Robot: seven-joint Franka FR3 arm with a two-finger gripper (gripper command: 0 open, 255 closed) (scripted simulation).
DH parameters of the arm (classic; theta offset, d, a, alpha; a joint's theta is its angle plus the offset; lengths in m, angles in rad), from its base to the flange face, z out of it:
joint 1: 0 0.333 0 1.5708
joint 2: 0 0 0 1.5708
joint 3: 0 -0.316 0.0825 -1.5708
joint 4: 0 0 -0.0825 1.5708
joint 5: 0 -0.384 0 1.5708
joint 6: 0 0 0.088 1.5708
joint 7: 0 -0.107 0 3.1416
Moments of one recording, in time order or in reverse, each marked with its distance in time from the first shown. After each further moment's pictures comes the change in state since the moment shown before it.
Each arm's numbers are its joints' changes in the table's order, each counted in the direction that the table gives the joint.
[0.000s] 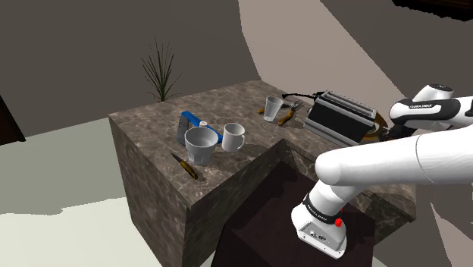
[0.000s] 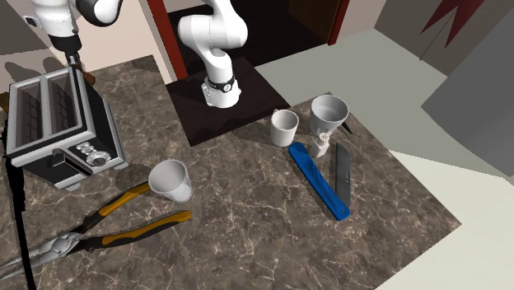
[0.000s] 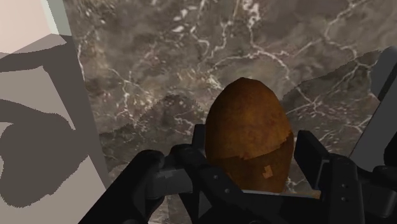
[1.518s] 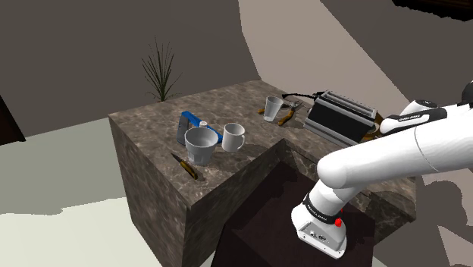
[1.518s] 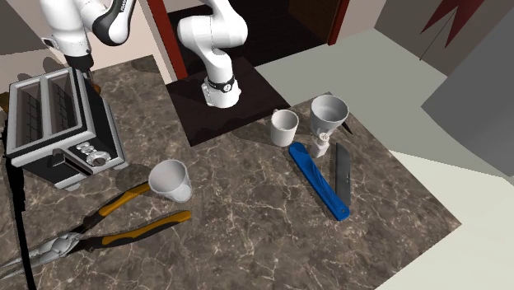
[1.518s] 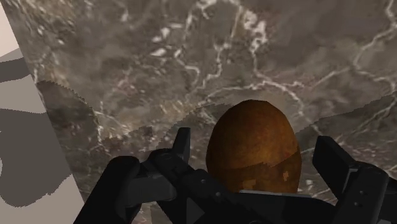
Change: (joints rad) arm 0.129 -0.115 0.222 -0.049 0.067 -0.210 -0.044
